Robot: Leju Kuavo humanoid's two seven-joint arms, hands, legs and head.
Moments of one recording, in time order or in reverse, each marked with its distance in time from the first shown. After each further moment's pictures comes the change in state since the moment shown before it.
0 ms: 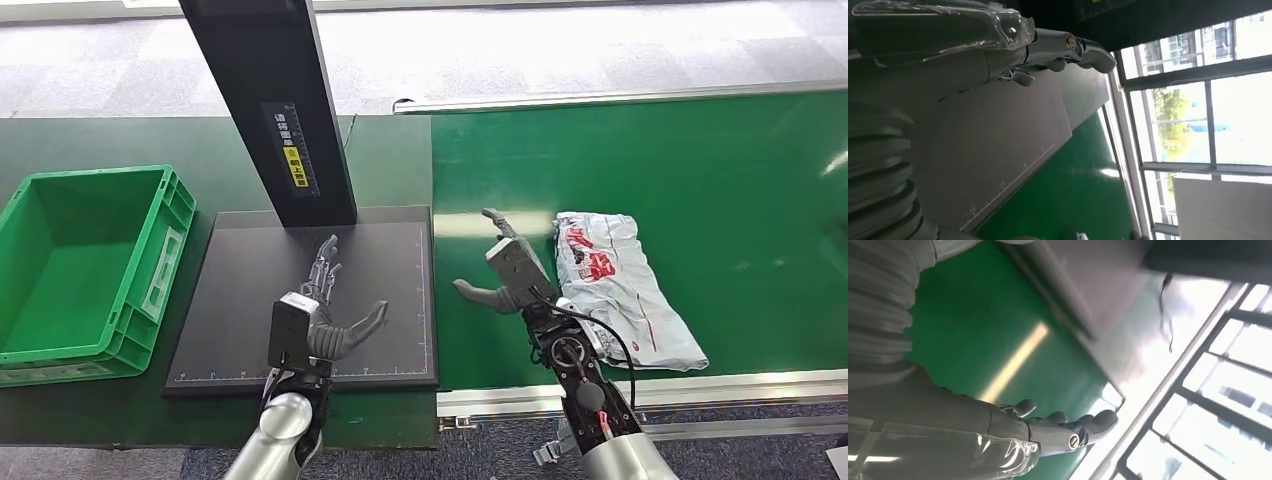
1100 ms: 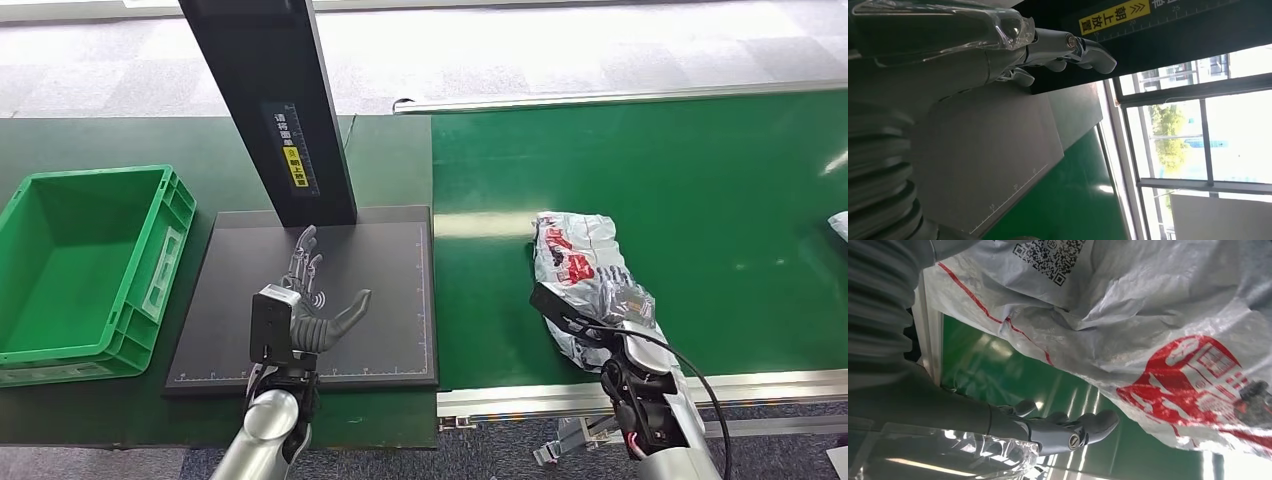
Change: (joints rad) left arm 0.017 0.010 0.022 -0.102 -0.033 0.007 0.063; right arm 0.054 -0.139 -0.201 0.074 0.910 0.052 0.482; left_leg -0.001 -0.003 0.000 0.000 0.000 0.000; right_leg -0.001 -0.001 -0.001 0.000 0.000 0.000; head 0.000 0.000
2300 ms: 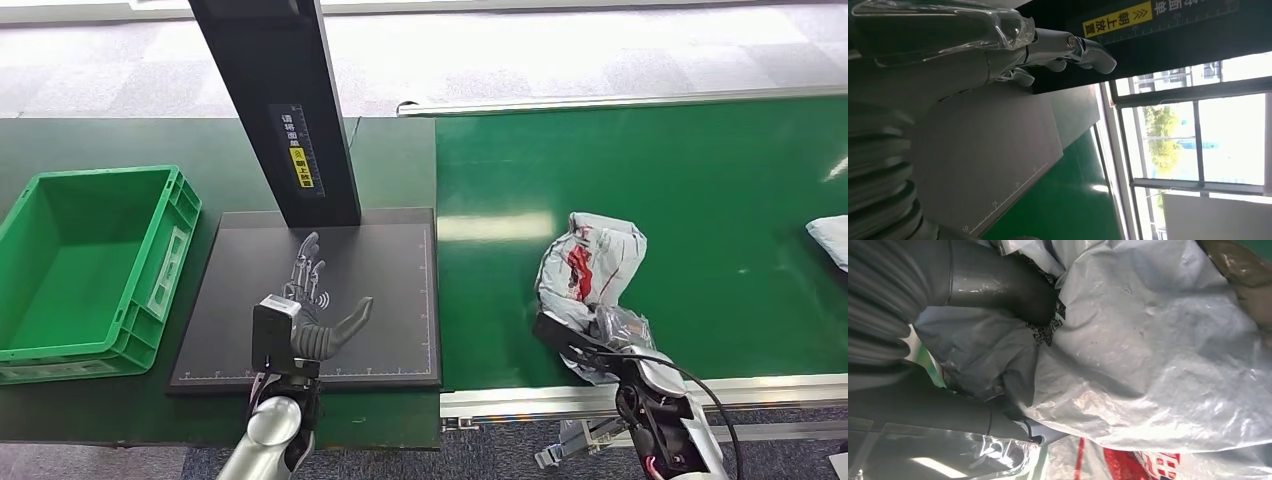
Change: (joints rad) left arm 0.019 0.003 -0.016 0.016 0.037 0.036 -0.061; right arm 0.075 -0.057 0.023 -0.030 -0.146 -0.010 -0.175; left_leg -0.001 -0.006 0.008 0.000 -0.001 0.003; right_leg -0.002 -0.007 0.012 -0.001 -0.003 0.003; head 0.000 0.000
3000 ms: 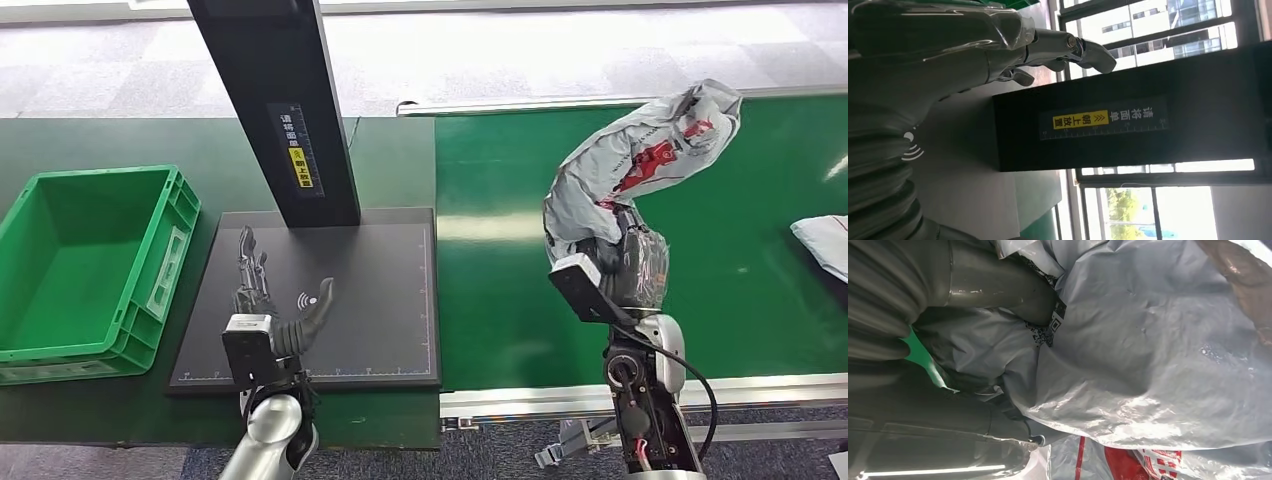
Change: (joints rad) left arm -0.001 -0.030 0.031 -0.011 0.024 0.309 -0.211; right arm 0.009 0.153 -0.066 -0.298 -0.266 -0.426 -0.413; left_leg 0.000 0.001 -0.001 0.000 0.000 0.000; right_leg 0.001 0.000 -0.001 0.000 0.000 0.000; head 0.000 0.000
